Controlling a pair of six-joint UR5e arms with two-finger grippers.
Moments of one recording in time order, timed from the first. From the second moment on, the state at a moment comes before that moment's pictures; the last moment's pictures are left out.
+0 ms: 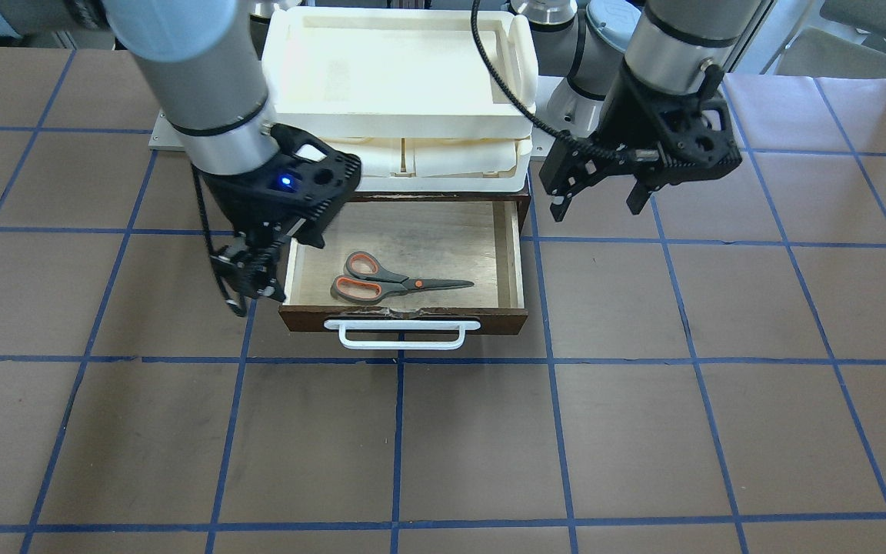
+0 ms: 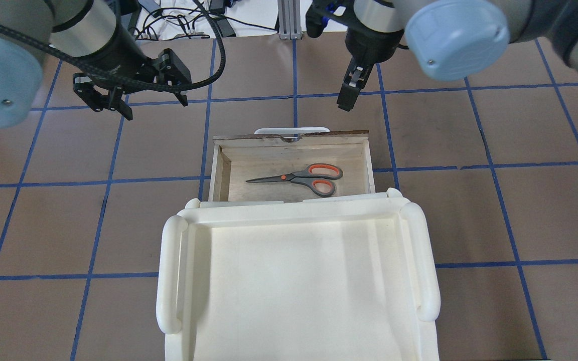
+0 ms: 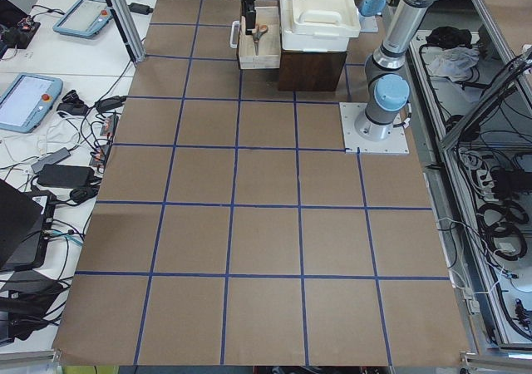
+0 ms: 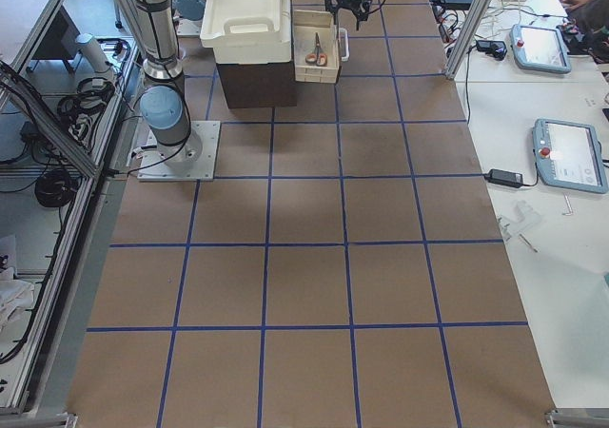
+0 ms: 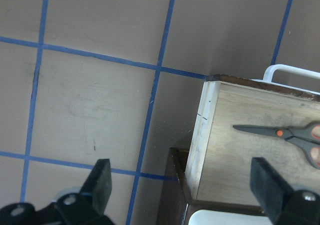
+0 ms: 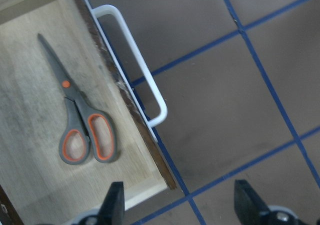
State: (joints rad) left arm -1.64 -1.60 -1.57 -1.41 1.52 -0.26; right arm 1.70 -1.41 1.44 -1.73 -1.47 -0.89
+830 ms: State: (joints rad) left arm -1.84 -2.01 -1.33 -1.17 1.58 -0.38; right arm 1.56 -1.52 1.44 -1.65 -1.55 -0.10
